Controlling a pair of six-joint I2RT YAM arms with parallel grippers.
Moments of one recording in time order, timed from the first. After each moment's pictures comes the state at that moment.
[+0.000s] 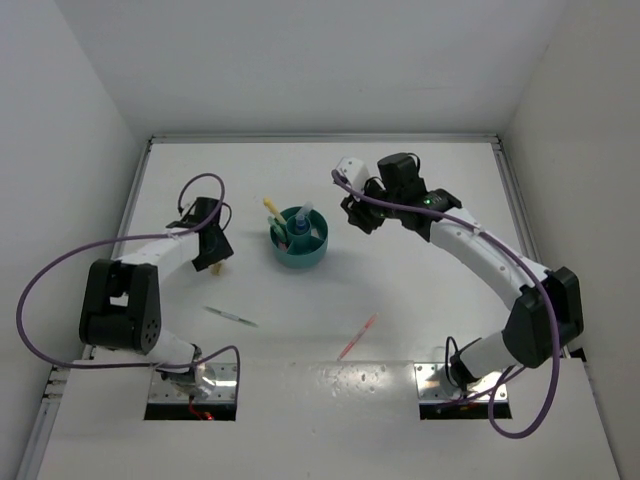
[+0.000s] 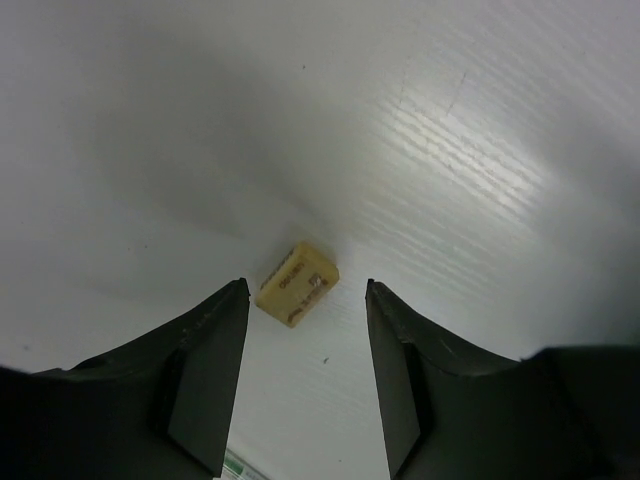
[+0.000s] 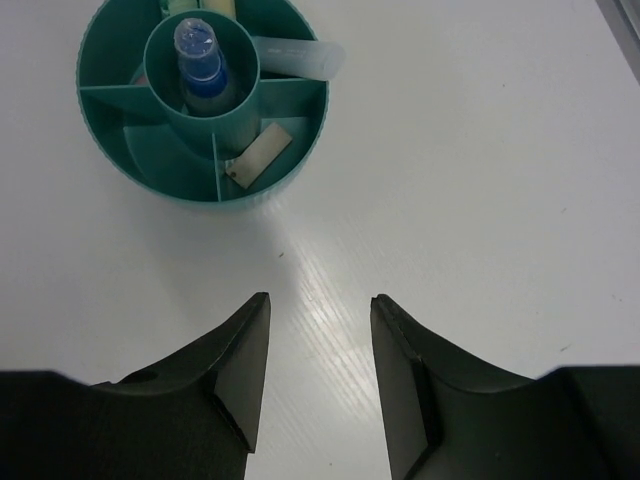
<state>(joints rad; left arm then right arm) -0.11 1.48 0.80 -0.43 -0.28 -0.62 0.52 1.48 1.19 -0.41 -0.26 -0.45</state>
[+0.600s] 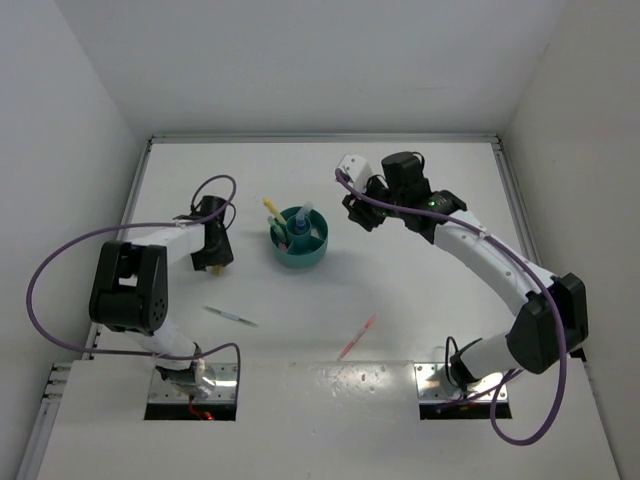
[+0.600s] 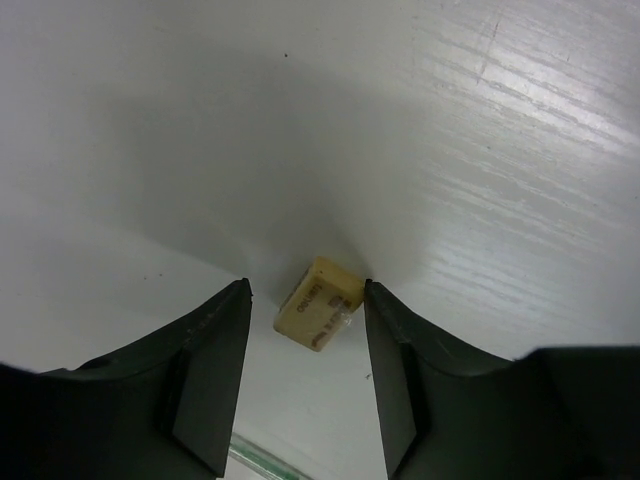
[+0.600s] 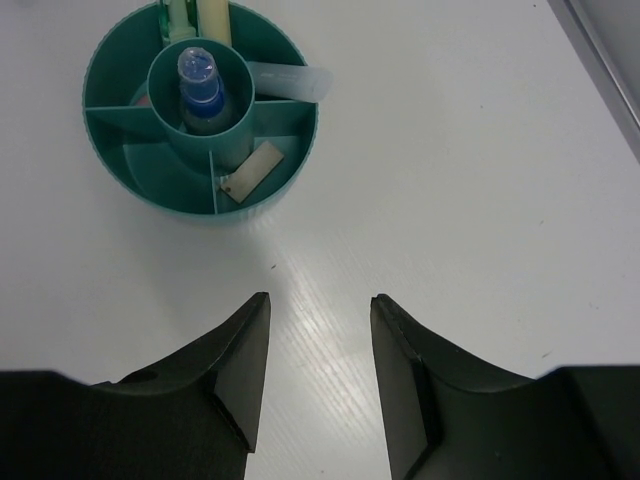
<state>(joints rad) -0.11 1.61 0.88 -0.48 -0.29 -0.42 0.52 1.44 1.19 -0.39 -0.26 -0.45</state>
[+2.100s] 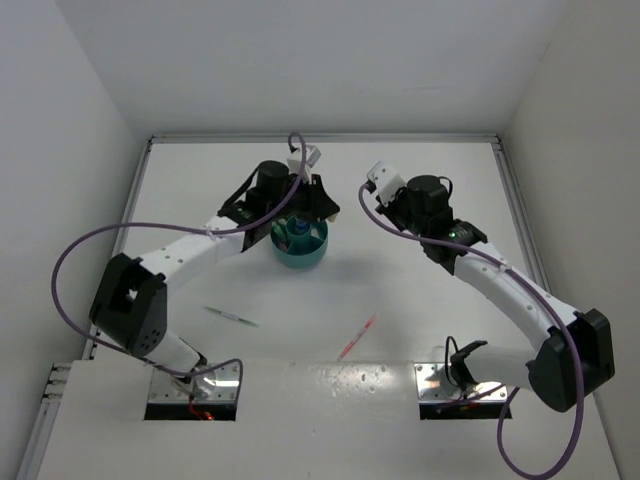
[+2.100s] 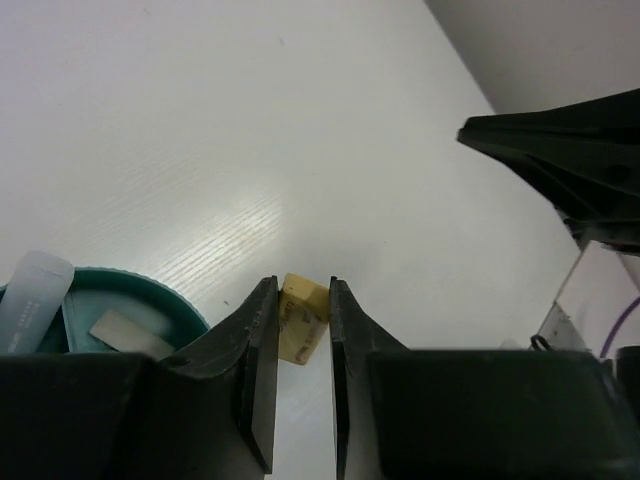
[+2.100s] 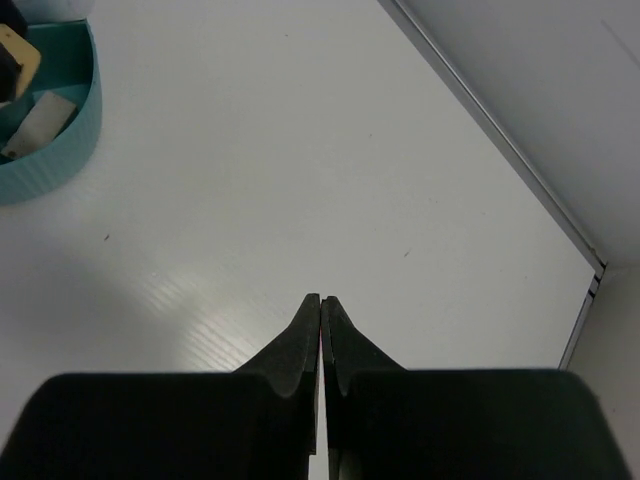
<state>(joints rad) -0.57 1.51 1.10 0.07 0.33 -0.42 0.48 1.23 0.91 -0.15 0.08 -0.50</state>
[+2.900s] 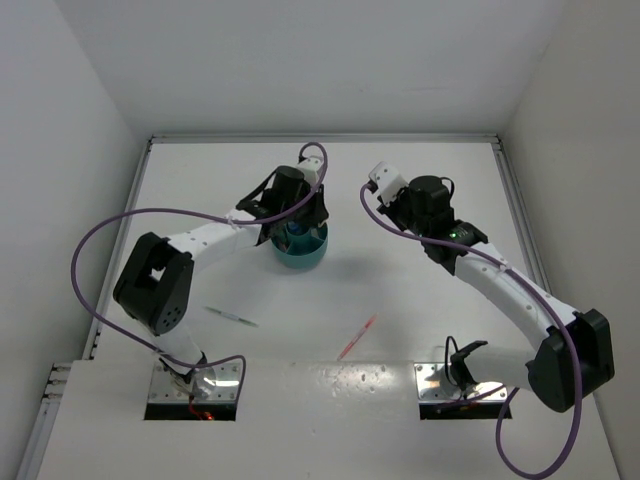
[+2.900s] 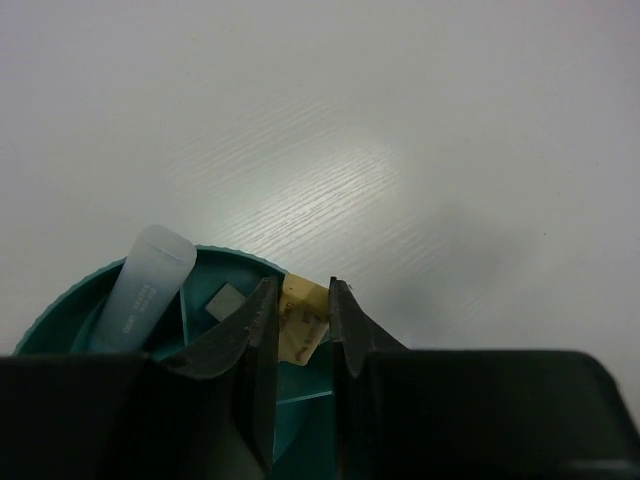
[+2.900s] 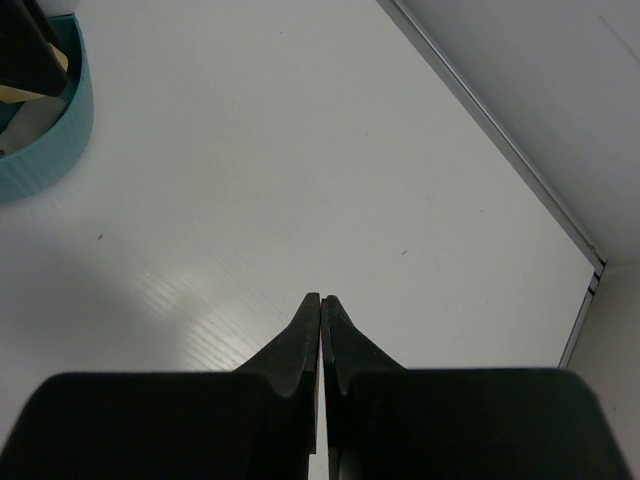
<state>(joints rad) -0.58 1.69 1.16 -0.01 0.11 -0.27 0.46 1.23 0.89 -0.13 0.07 -0.50</state>
